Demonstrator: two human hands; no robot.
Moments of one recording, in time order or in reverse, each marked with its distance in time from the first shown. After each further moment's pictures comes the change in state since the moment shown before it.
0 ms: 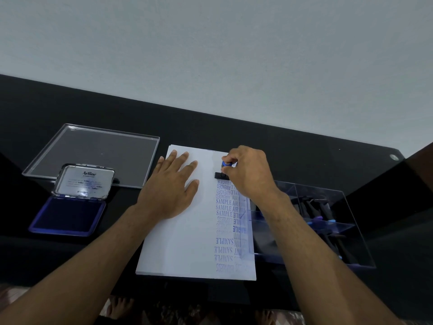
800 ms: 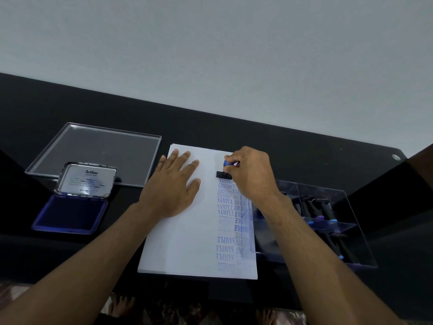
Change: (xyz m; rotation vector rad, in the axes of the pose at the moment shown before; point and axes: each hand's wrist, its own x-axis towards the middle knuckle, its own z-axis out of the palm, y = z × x) left_hand 0.000 0.000 0.000 0.010 0.000 0.010; right_hand -0.006 -0.001 0.000 0.022 0.026 -0.007
